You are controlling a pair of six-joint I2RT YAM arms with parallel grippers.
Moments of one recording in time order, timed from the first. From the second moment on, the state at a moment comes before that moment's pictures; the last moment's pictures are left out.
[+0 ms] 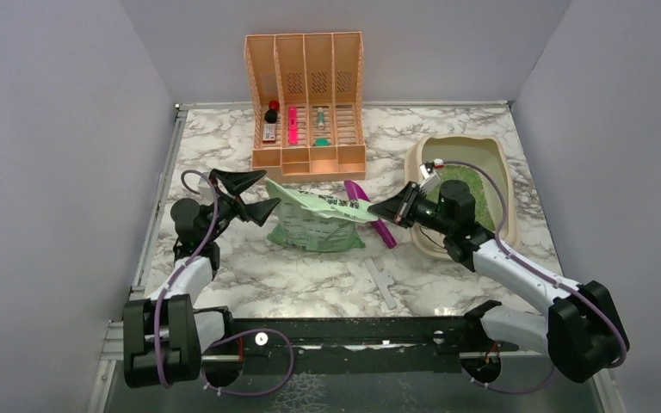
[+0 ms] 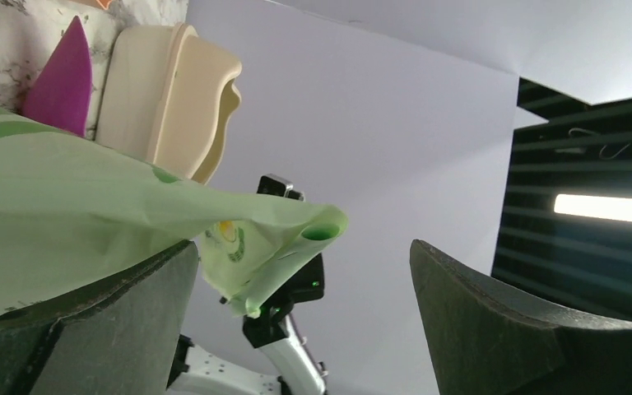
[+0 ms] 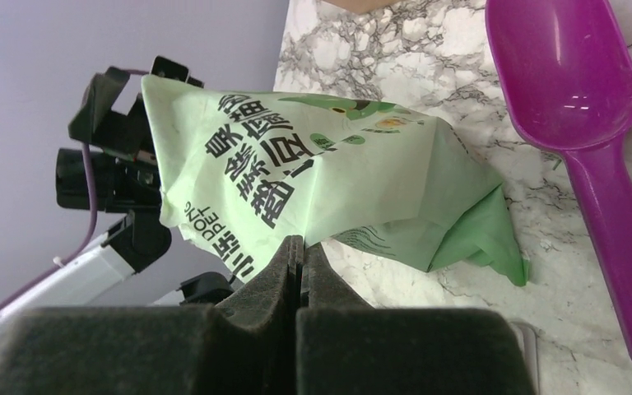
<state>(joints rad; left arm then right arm) 0.12 1.07 0.29 0.86 0.83 -1.84 0.46 1.13 0.54 0.34 -0.46 0.98</state>
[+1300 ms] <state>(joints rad) 0.13 1.14 0.49 0.40 0.86 -1.94 0.58 1.10 0.59 0.24 -0.39 0.73</state>
